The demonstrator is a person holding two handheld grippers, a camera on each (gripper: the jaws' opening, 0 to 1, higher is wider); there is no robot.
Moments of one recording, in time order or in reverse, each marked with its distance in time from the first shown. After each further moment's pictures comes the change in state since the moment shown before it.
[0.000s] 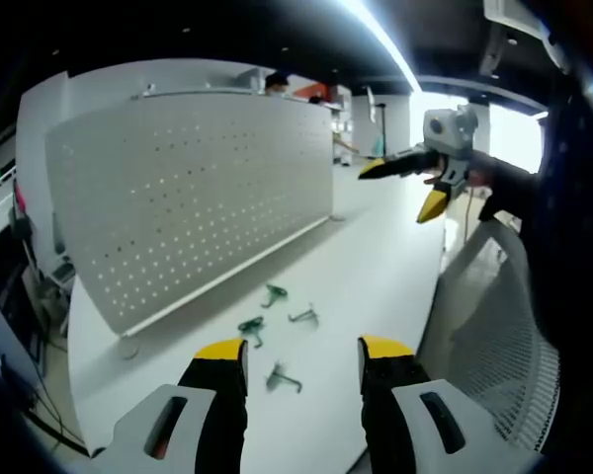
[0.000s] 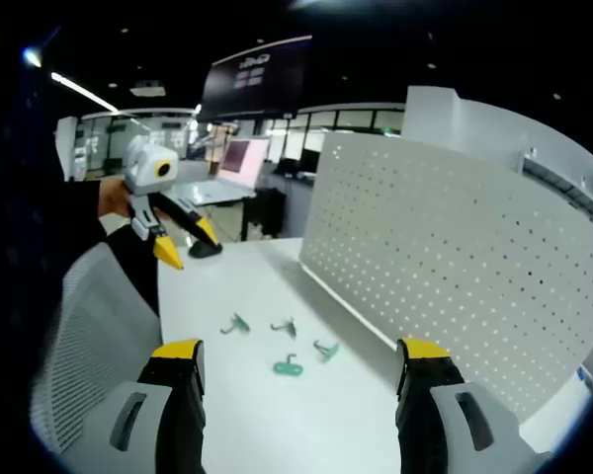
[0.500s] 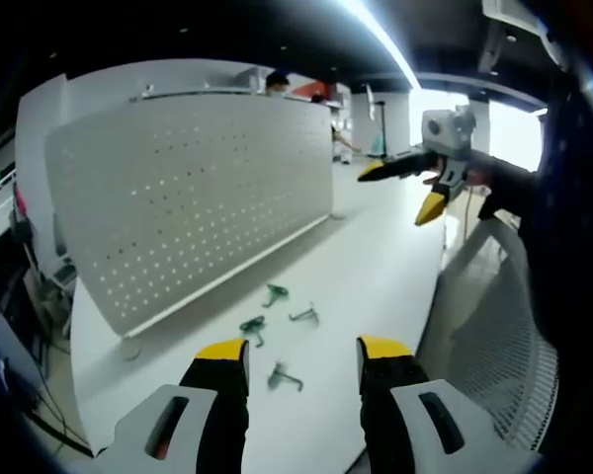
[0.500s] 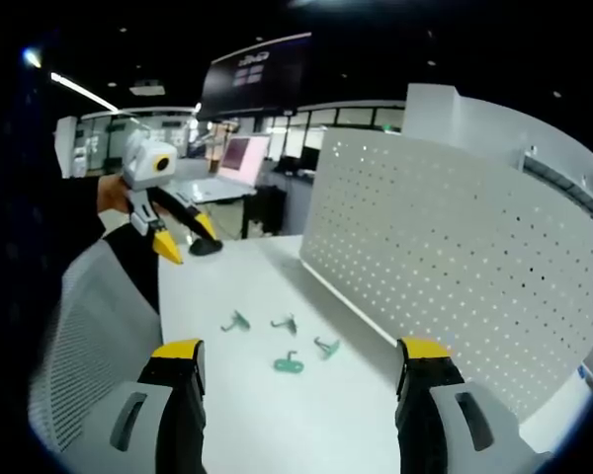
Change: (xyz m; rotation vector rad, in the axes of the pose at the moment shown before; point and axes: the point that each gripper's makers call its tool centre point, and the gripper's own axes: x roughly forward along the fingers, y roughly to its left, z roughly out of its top) left arm -0.002 0.000 0.000 0.009 0.009 0.006; right arm 0.001 0.001 -0.003 0.008 0.006 0.003
